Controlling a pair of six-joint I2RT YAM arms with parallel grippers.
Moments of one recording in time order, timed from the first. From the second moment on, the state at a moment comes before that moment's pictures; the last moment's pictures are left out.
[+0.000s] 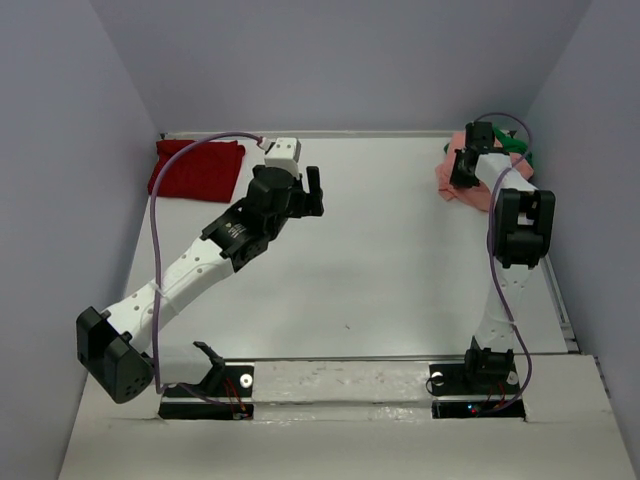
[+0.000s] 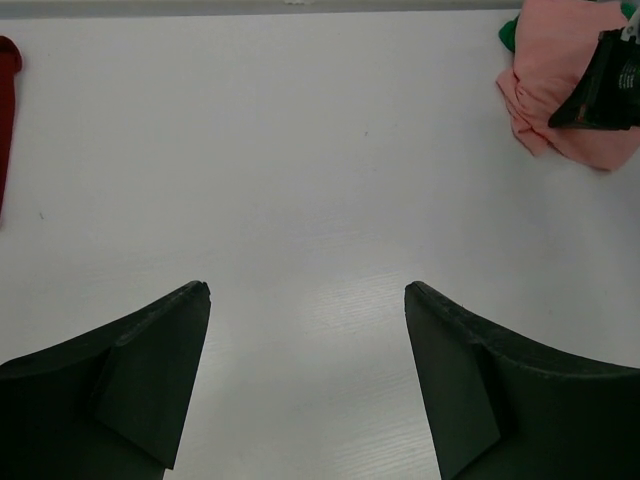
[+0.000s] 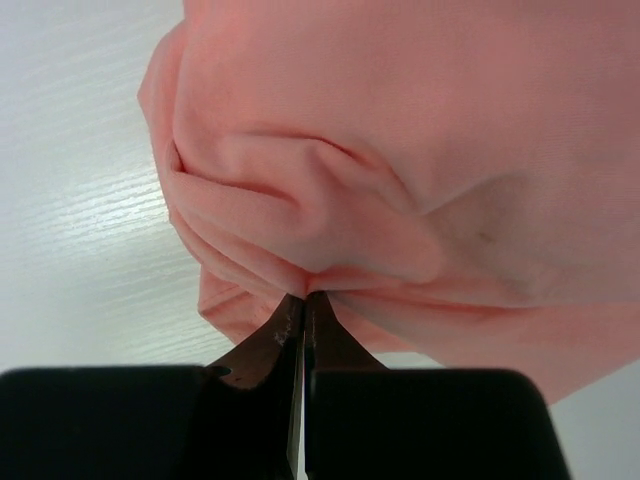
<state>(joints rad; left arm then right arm) -0.73 1.25 1.19 -0.29 -0.37 -0.37 -0.08 2.23 1.80 -0.52 0.11 0.18</state>
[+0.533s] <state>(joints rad) -0.73 1.27 1.06 -0.25 -0.32 -0.42 -0.08 2.08 2.42 -0.64 0.22 0.00</state>
